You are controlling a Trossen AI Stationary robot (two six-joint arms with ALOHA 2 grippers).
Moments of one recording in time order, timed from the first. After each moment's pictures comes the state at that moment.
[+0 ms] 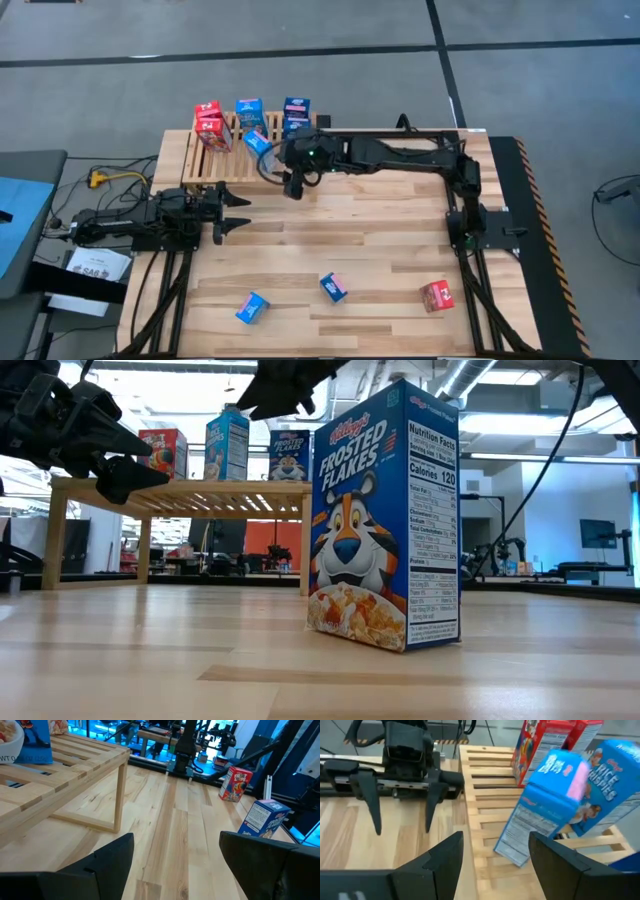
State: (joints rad) left arm 0.08 0.01 0.06 -0.12 -0.04 -0.23; right arm -0.14 2.00 1.94 -0.41 0.10 -0.11
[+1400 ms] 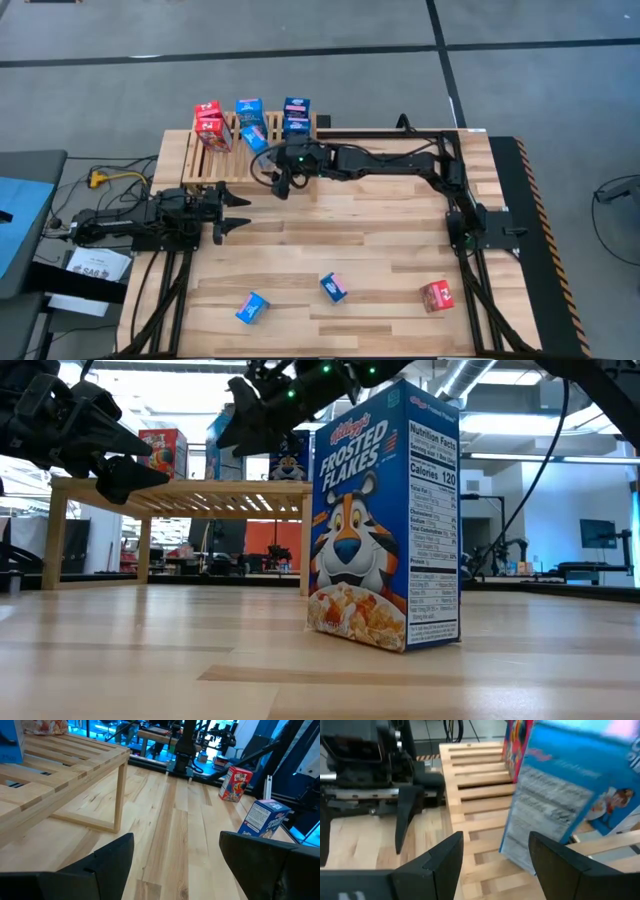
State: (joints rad) left arm 0.08 0.01 0.06 -0.12 -0.04 -0.23; right arm -0.17 2.12 1.88 -0.16 0.11 -0.03
